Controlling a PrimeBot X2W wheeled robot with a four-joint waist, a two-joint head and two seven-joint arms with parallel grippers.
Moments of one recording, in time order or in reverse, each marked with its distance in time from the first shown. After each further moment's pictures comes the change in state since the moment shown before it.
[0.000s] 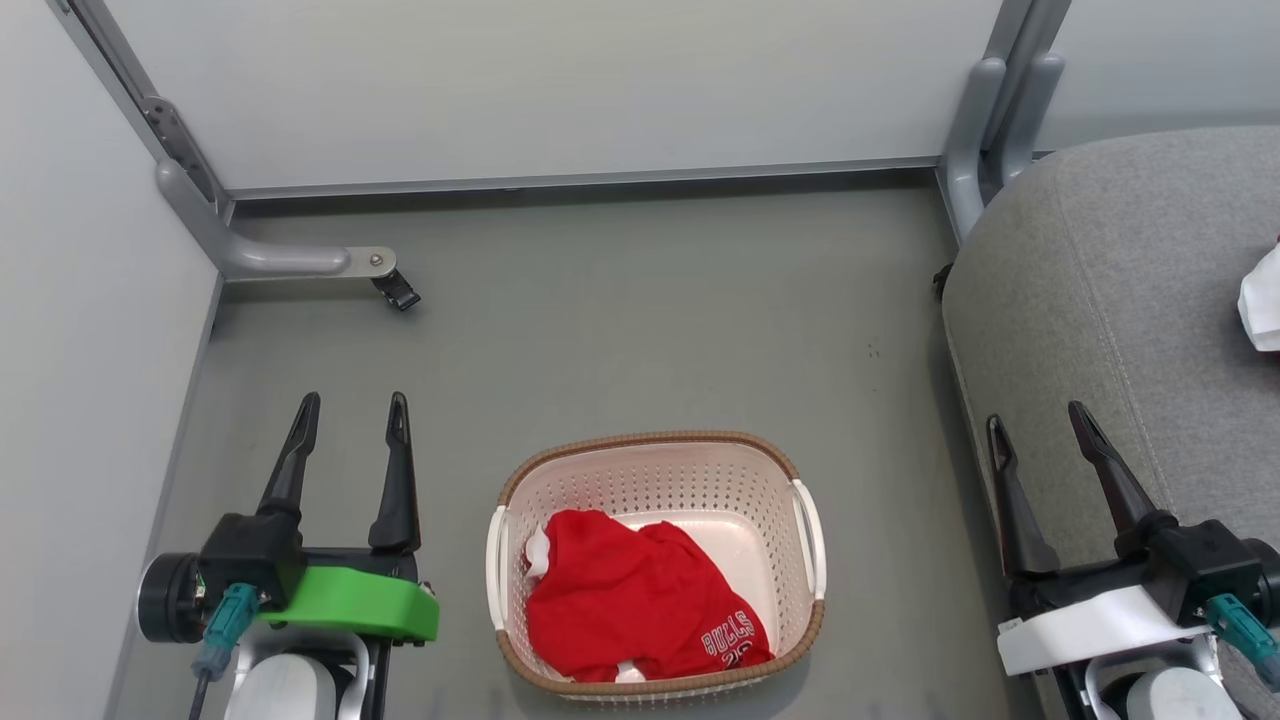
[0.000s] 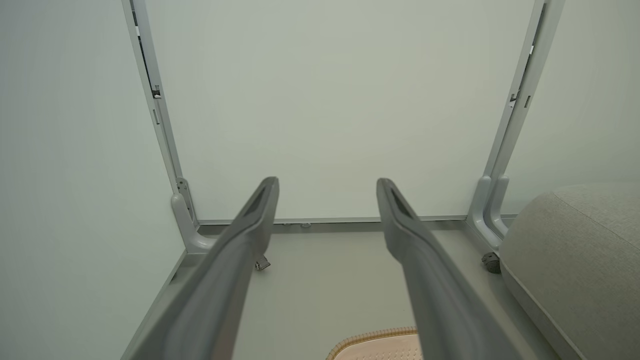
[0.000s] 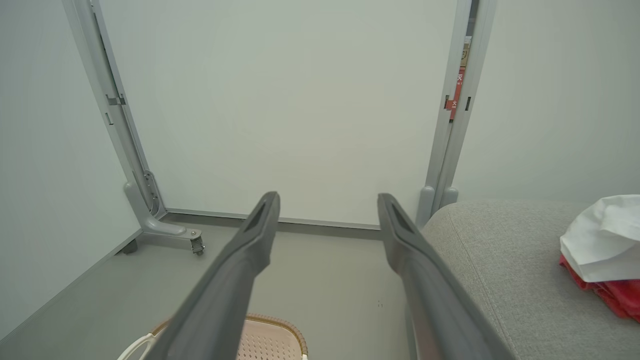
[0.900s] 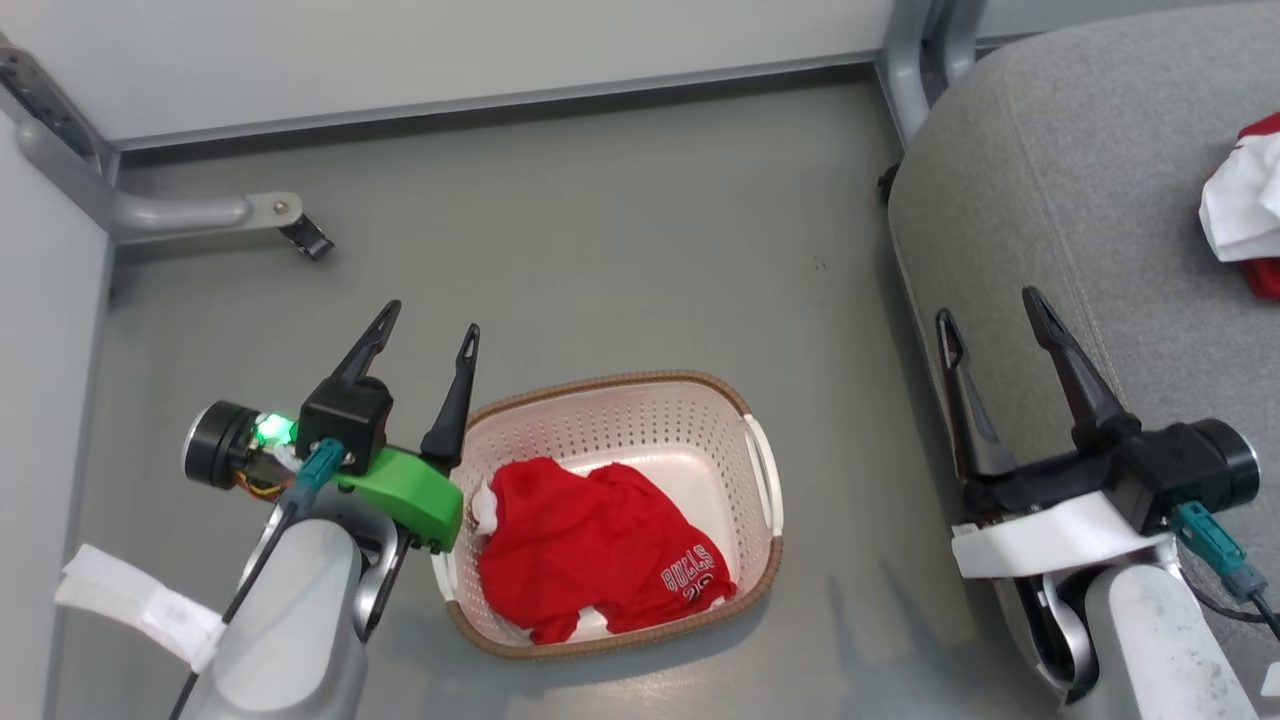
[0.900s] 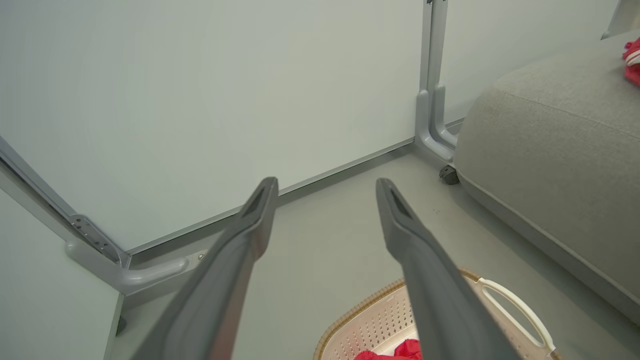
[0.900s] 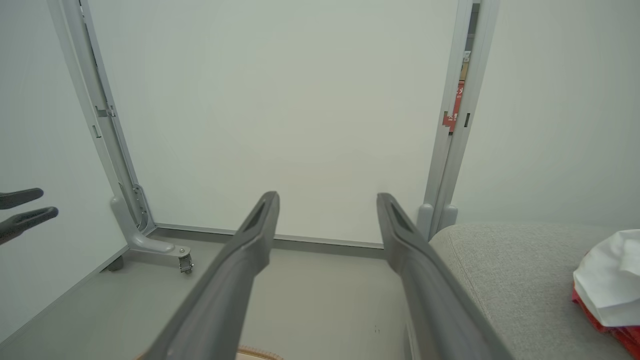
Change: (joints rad) left arm -0.306 0.087 -0.187 0.319 0.077 -0.064 0.000; right arm -0.169 0.001 0.074 -0.004 -0.019 0.000 0.000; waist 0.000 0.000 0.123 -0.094
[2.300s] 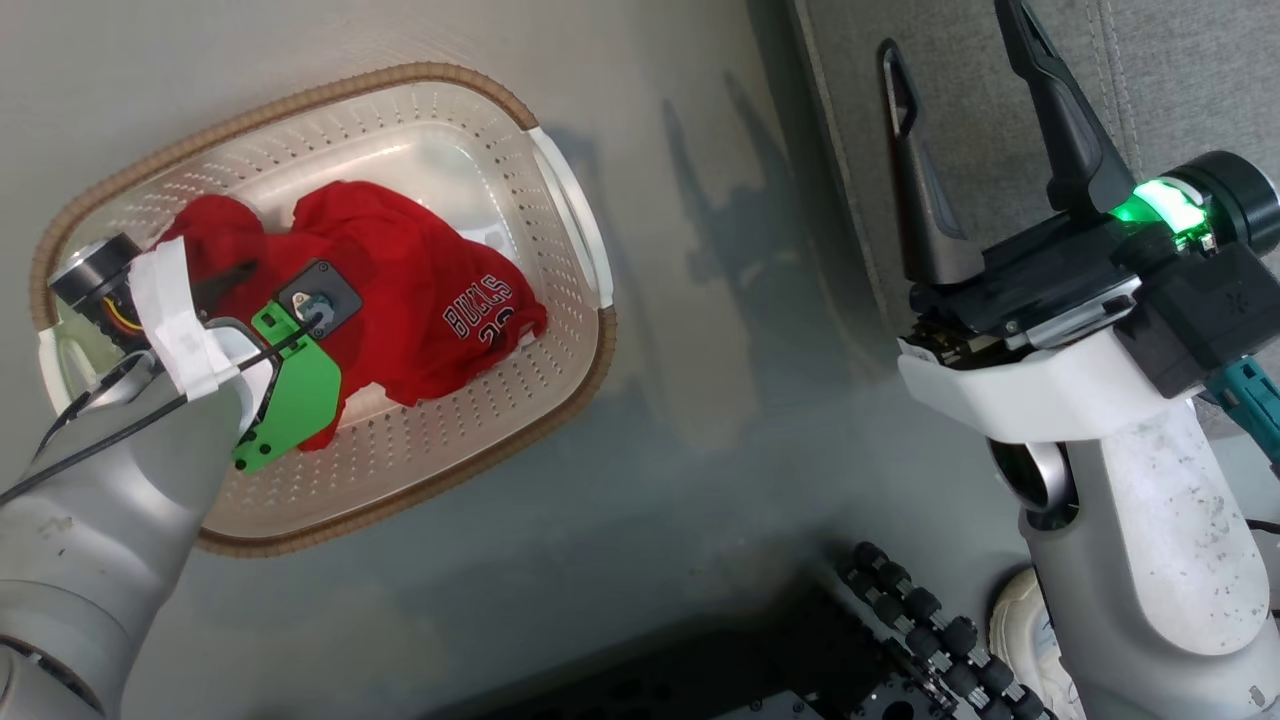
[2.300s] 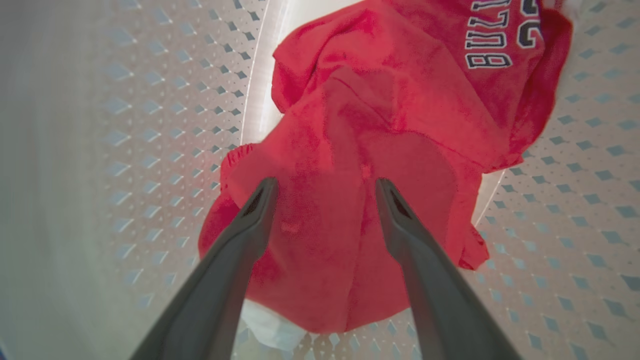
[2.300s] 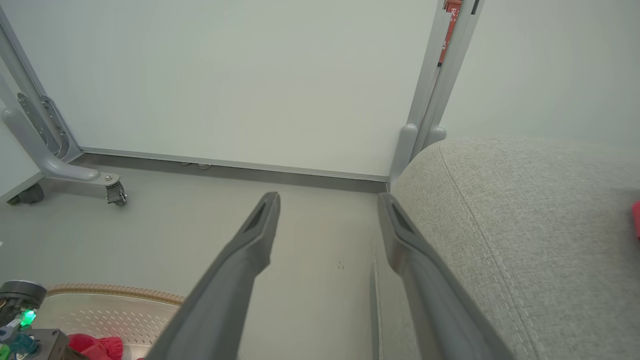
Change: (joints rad) left arm -0.618 0.194 -0.861 0.721 -0.142 -0.002 0.222; right arm -0.355 -0.001 0.134 -0.134 0.009 0.000 0.000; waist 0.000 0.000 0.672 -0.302
